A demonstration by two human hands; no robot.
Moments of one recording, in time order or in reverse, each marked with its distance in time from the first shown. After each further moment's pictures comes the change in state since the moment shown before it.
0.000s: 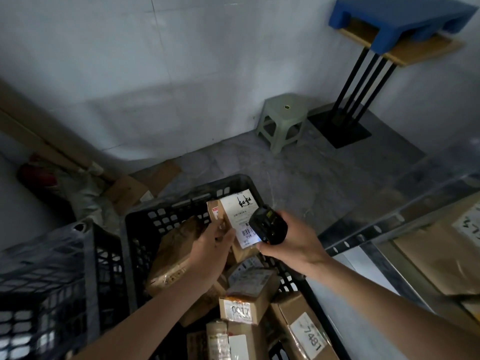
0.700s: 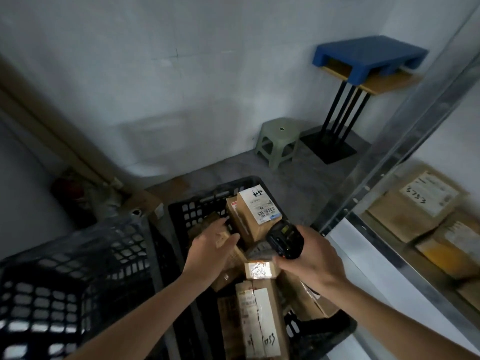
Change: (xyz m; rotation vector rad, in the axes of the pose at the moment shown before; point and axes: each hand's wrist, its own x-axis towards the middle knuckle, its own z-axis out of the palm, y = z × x) left_hand -0.110 -0.010 -0.084 0.172 0.042 0.200; right_hand -0.143 -0.052 0.032 -0.270 0.226 0.046
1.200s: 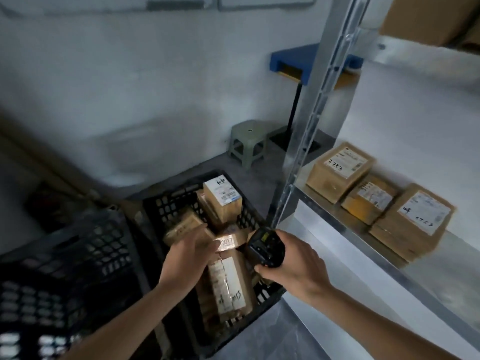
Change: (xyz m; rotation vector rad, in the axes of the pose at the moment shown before) left_hand -0.106 0.028 0.012 0.178 0.019 0.135; right_hand -0.130 0.025 -0.038 -0.050 0.050 0.014
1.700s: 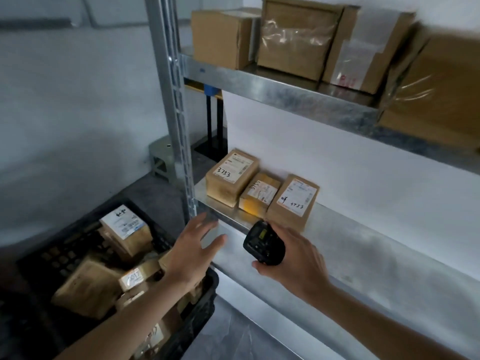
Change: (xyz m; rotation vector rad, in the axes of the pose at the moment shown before) left_hand 0.009 0.174 0.140 -0.035 -0.235 0.418; right_hand -0.078 0.134 -0.122 0.004 0.341 0.150
